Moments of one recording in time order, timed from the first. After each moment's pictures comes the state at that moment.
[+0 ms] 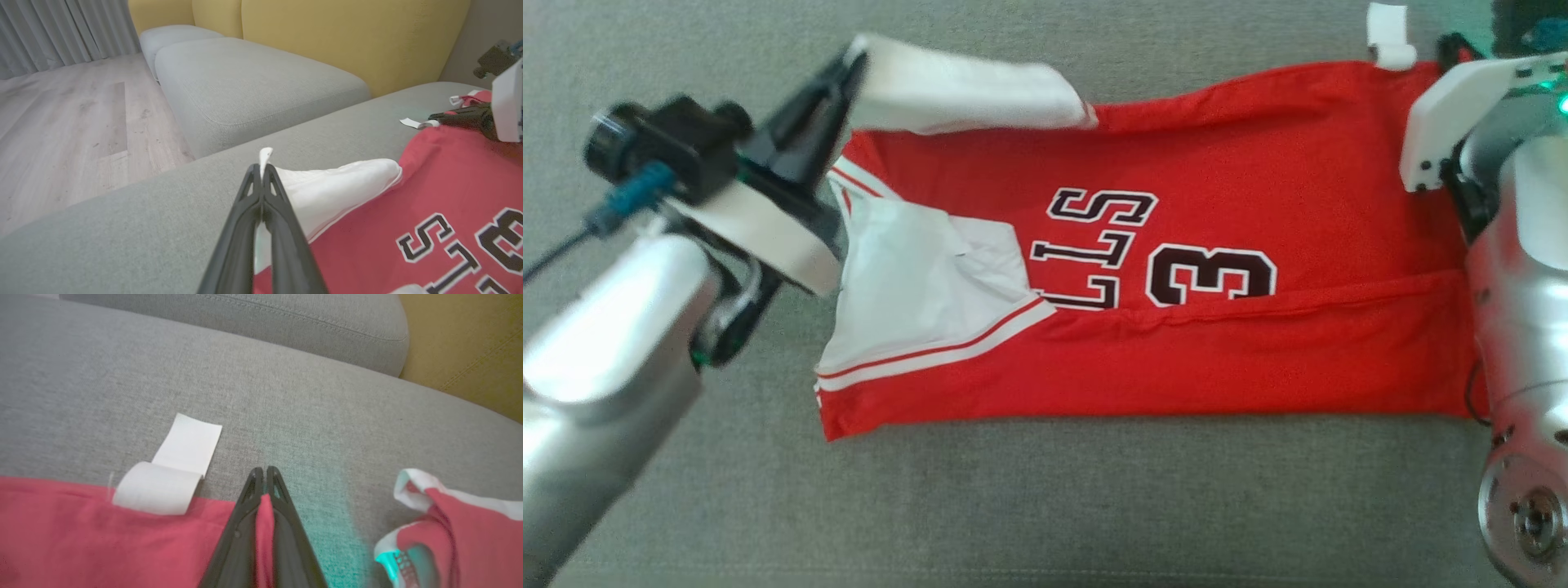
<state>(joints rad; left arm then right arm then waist) -0.88 0.59 -0.92 0.26 -0.76 0.01 -0.13 -0.96 -0.14 -0.22 0.97 -0.36 0.13 0.16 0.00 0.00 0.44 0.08</state>
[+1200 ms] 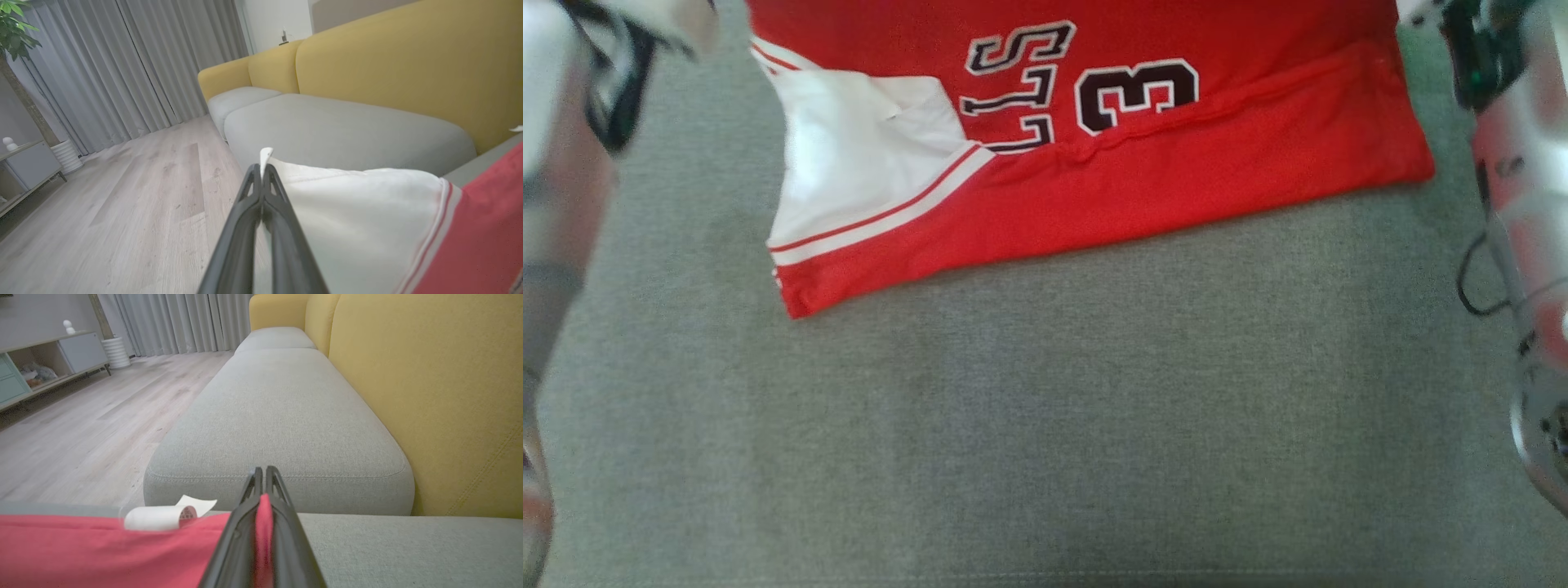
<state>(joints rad) -1.28 0.44 -0.81 0.82 -0.61 -0.08 -0.26 -1.25 -0.16 0.03 1.15 0.10 0.13 -0.15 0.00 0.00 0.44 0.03</state>
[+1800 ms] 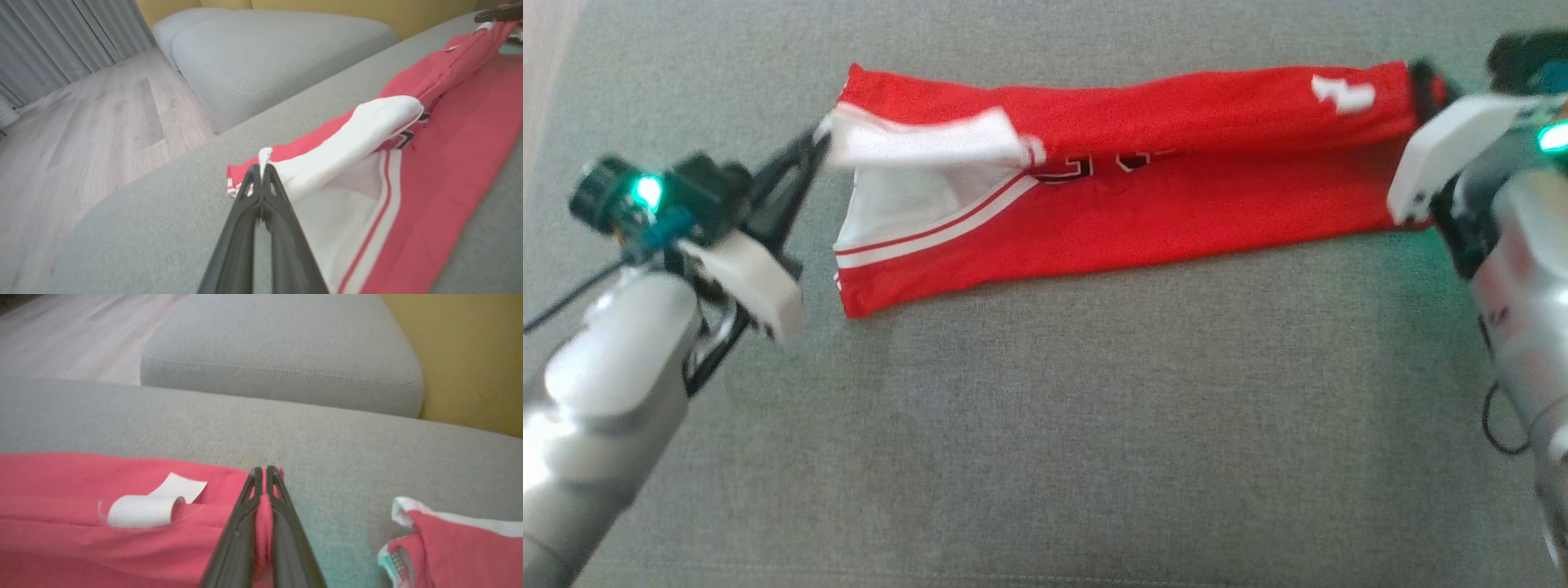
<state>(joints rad) -0.88 0.53 -0.92 0.61 -0.58 -0.11 -0.19 -1.02 -0.26 0.27 1.20 0.25 0.13 -0.06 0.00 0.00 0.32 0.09</state>
